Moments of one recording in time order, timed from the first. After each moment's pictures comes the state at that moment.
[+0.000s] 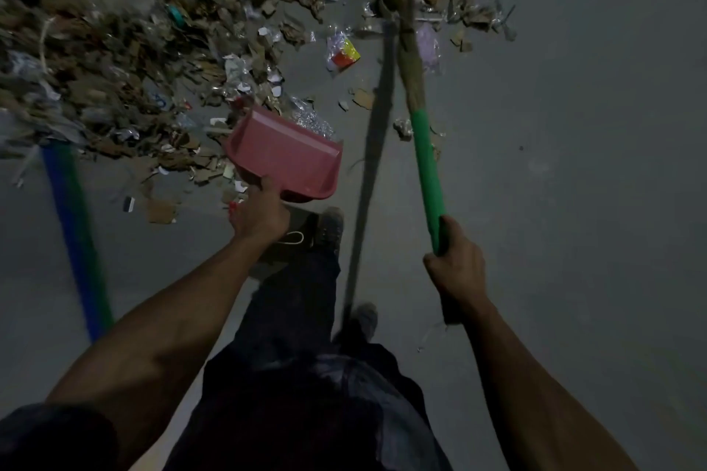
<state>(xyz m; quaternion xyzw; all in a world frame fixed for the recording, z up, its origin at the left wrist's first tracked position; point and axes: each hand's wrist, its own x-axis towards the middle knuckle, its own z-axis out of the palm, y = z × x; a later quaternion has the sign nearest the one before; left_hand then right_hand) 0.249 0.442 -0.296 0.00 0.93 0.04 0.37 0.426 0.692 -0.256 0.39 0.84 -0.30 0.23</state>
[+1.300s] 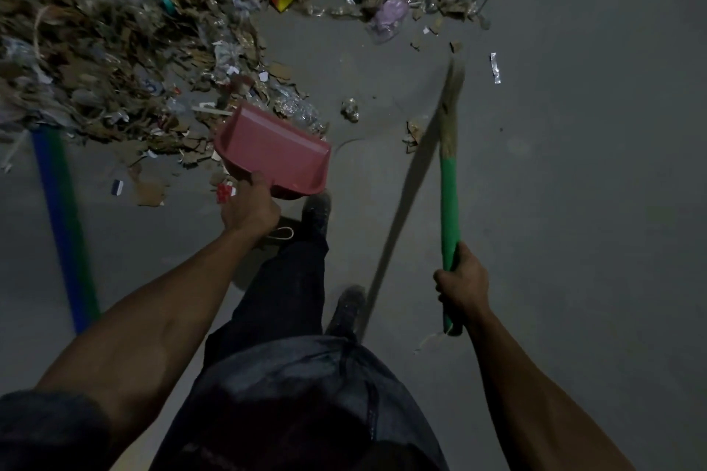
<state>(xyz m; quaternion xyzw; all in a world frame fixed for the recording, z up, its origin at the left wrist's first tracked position) 0.345 0.425 -0.281 0.01 0.94 0.05 0.35 0.569 0.690 -0.249 0.51 0.76 -0.34 0.24</state>
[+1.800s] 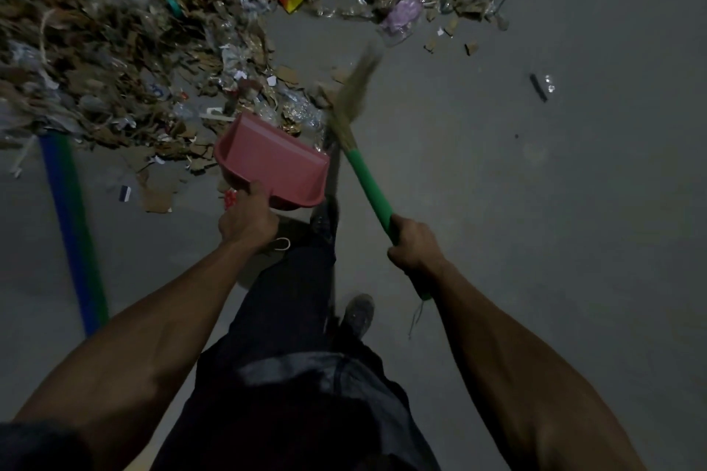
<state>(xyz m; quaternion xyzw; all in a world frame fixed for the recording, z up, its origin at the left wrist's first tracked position) 0.309 0.418 -0.298 0.01 0.93 0.03 0.36 0.432 0.661 -0.283 0.24 0.84 -0.28 0.38</state>
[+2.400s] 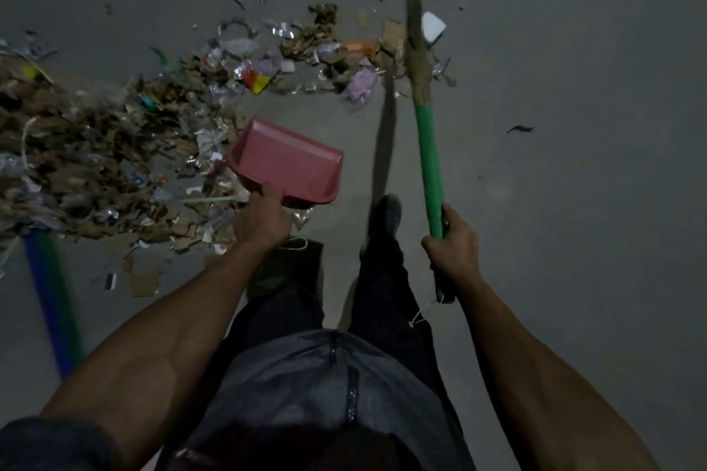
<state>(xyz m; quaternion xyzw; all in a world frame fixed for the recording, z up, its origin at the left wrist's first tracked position) 0.178 0.551 -0.245 0.06 0.93 0.09 0.34 0.358 0.785 -0.221 0.48 0.79 -0.38 0.10</state>
